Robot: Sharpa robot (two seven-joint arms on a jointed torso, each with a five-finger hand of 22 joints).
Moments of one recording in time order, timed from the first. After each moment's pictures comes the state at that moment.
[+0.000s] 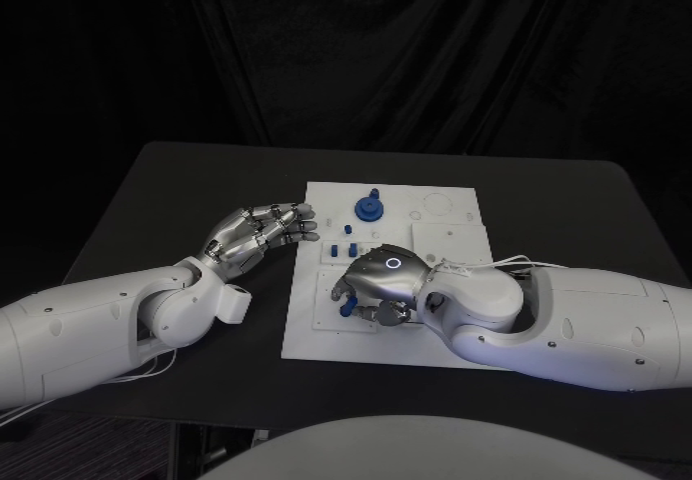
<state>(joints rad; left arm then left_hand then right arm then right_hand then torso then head) 1.10 -0.93 -0.21 1.51 -0.04 0.08 0.67 1.54 0.10 0.15 0.24 0.60 0.74 0.18 0.08 0.18 0.43 0.26 0.46 0.07 0.42 0.26 0.44 0.07 0.09 0.38 0.28 0.35 0.52 1.17 -0.71 -0.24 1.77 -1.85 -0.28 -0.20 1.51 -0.18 0.37 0.18 0.19 0.87 0.09 0.08 0.23 1.00 0.09 0.33 0.12 1.46 0.00 1.36 1.11 0.09 1.43 0.10 1.18 1.31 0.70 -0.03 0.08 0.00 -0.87</state>
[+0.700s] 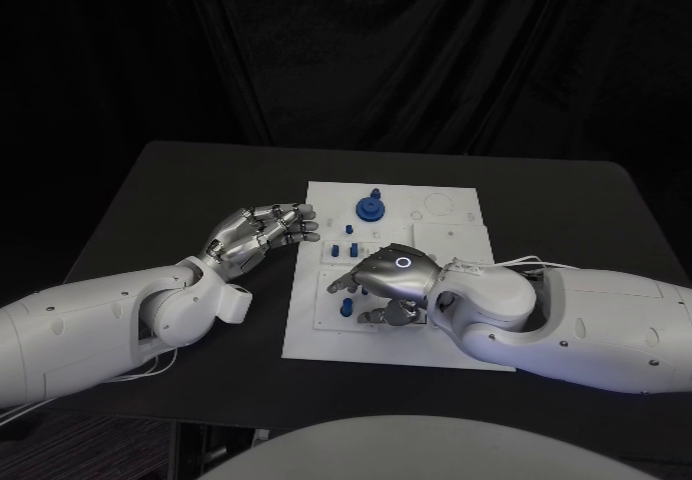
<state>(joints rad) 1.10 -0.93 -0.21 1.51 -0.04 0.08 0.67 1.54 0.10 0.16 0.24 0.60 0.74 0.18 0.08 0.18 0.43 0.26 0.46 0.07 0.42 0.26 0.44 0.07 0.09 0.38 0.28 0.35 0.51 1.17 -0.75 -0.24 1.78 -1.84 -0.30 -0.16 1.50 -0.19 0.21 0.27 0.09 0.72 0.05 0.07 0.13 0.89 0.12 0.27 0.10 1.44 0.03 1.34 1.05 0.09 1.40 0.13 1.10 1.31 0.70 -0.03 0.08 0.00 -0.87</state>
